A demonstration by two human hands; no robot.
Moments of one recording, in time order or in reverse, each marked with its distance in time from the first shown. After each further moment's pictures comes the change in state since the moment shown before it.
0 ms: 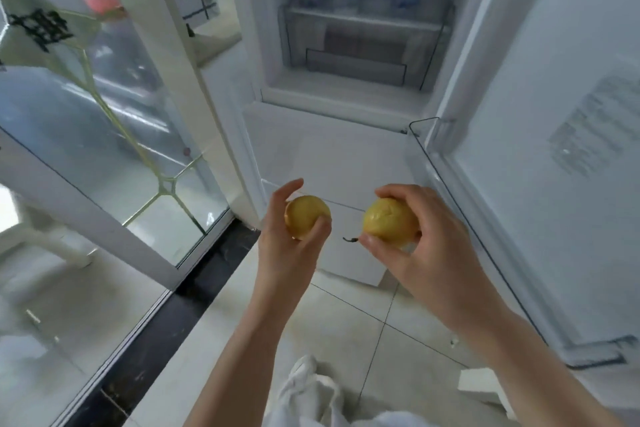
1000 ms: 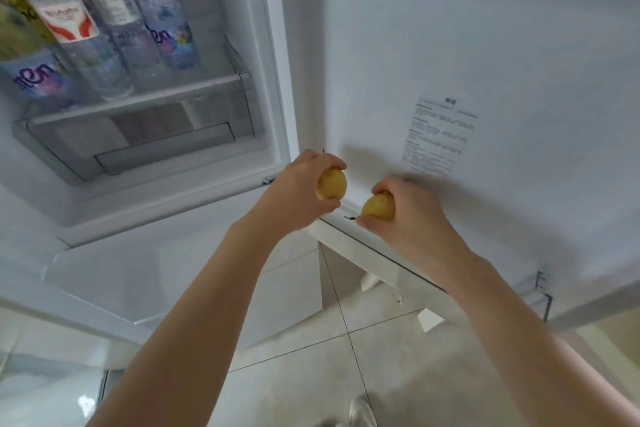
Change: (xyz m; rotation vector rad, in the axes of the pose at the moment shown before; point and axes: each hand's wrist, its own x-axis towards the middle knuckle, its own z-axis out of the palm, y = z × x) left_hand 0.179 0.066 0.172 0.590 -1.105 0.741; right_hand 0.069 0.054 -0.048 -0.383 0.412 0.633
